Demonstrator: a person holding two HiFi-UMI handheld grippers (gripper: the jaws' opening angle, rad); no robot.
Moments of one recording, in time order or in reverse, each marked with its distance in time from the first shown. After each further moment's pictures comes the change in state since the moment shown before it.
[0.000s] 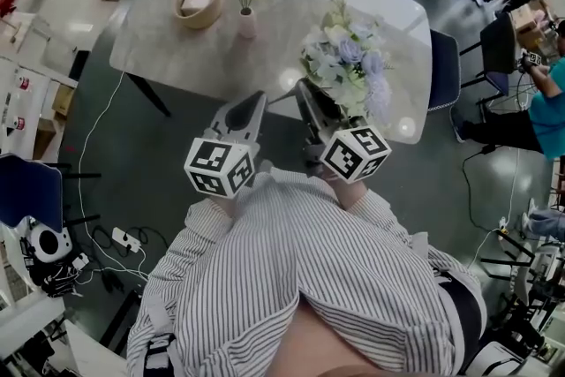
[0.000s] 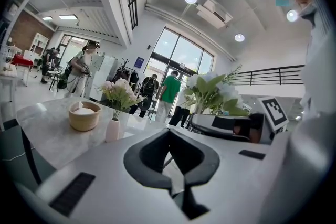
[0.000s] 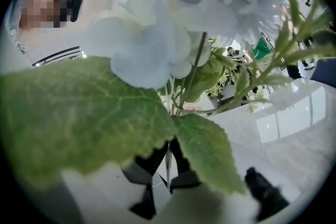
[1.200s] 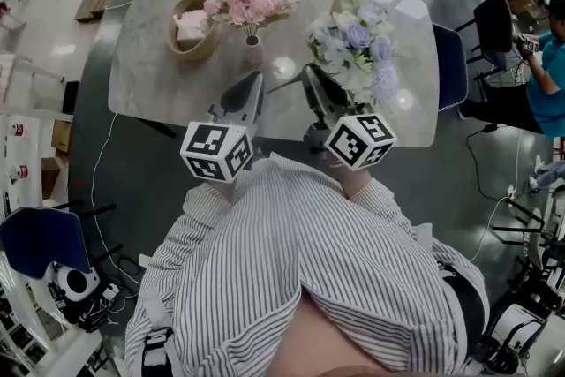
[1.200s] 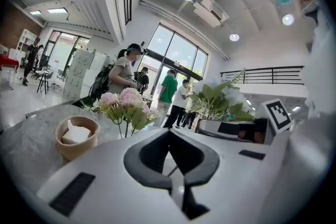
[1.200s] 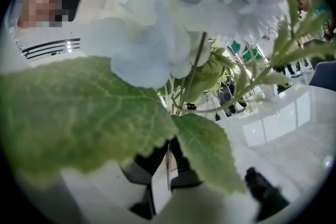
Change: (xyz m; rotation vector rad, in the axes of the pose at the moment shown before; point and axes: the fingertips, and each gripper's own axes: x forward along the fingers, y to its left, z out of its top) left arm 0.077 0.105 0.073 0.039 0.033 -0.094; right arm 0.109 -0.041 0.042 0.005 -0.069 -0.167
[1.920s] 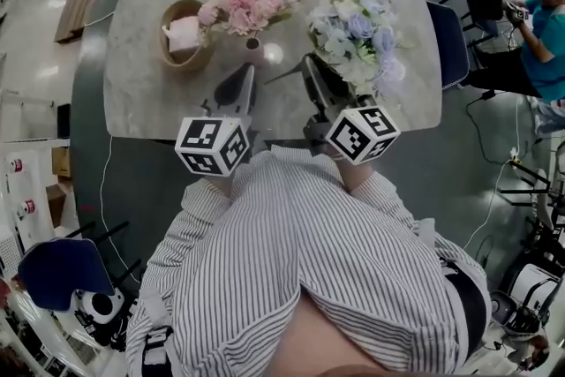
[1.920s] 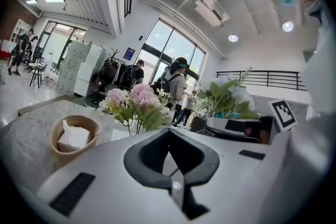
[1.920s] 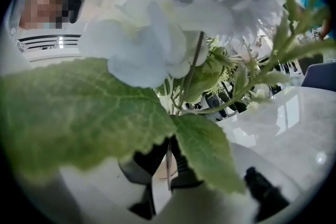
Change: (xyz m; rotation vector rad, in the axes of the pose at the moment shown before) left arm 0.030 0.059 0.010 -0.024 0.042 -0.068; right arm 0.045 -0.008 0.005 0.005 -0.053 -0.110
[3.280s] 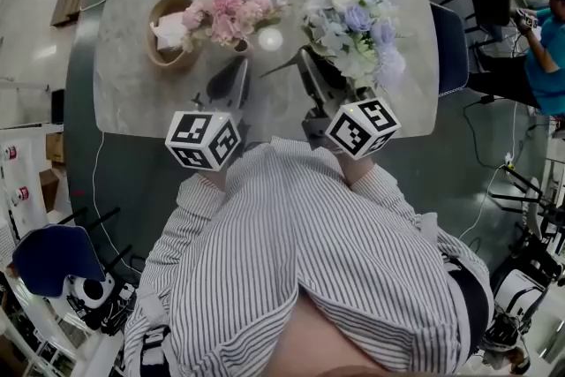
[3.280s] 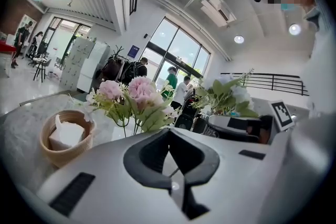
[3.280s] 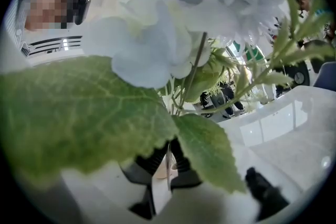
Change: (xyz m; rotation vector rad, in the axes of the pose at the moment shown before) left arm 0.034 0.007 -0.006 -0.054 0.010 0.022; right arm 0.018 -0.028 0.010 -0.007 0.057 0.077
